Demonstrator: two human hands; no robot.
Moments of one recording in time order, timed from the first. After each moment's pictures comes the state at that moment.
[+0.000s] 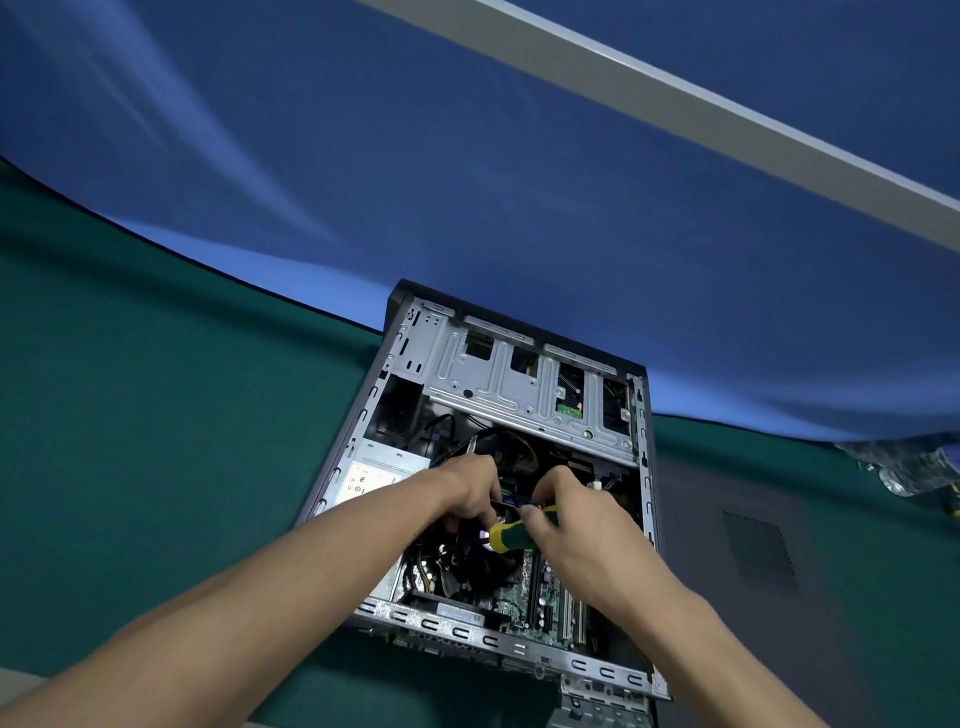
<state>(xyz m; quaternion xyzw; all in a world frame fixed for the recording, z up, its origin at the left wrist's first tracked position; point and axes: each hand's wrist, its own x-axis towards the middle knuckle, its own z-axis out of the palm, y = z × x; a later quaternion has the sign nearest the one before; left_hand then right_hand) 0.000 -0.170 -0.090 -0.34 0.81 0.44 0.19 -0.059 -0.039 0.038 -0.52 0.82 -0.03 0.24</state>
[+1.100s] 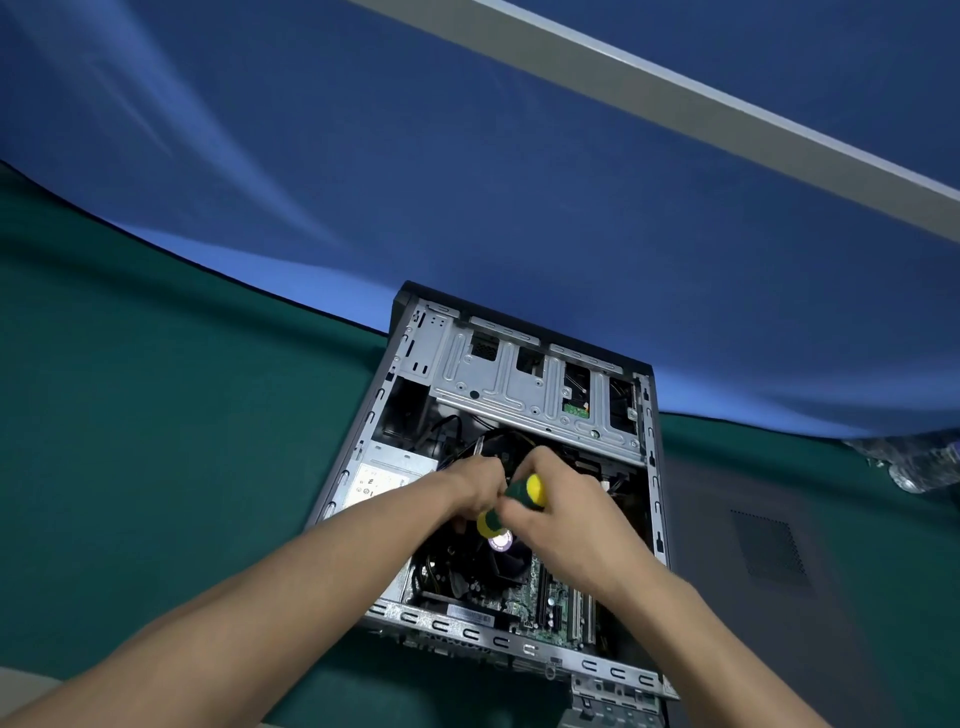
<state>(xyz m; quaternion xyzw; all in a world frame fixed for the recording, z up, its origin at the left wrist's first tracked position) -0.002 -0.170 -0.091 -0.35 0.81 0.44 0.17 -0.046 -0.054 0.041 -0.51 0.81 -0.10 0.29</state>
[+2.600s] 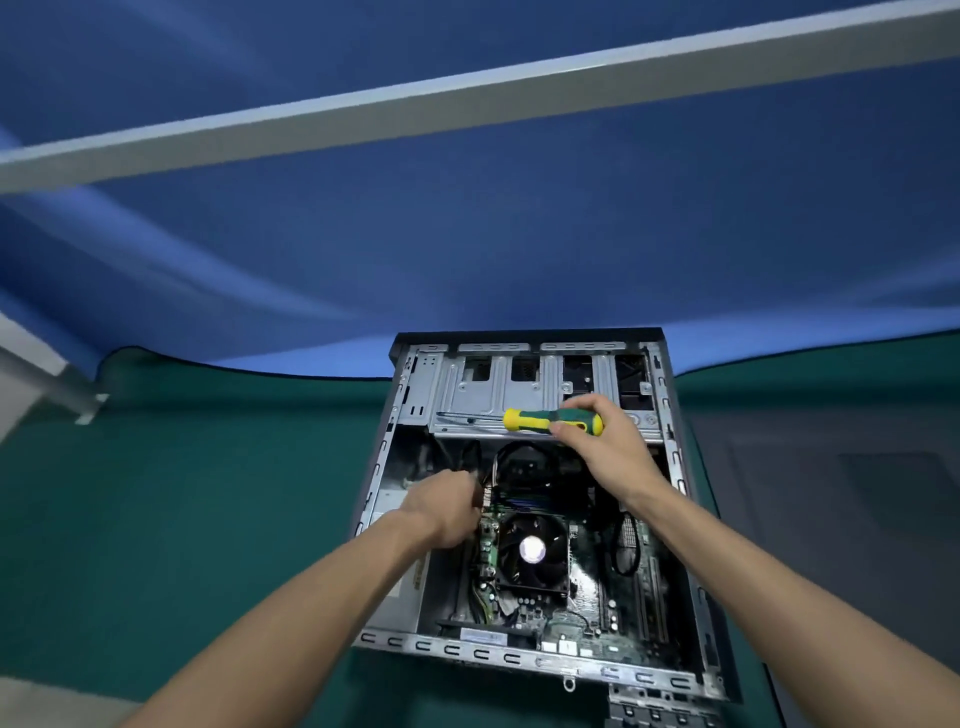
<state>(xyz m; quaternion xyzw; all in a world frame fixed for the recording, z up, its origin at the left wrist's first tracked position) 0.022 -0.162 -0.037 -0.43 0.85 0.19 0.23 -0.157 -0.081 -0.031 -0.32 0.71 -0.49 0.40</state>
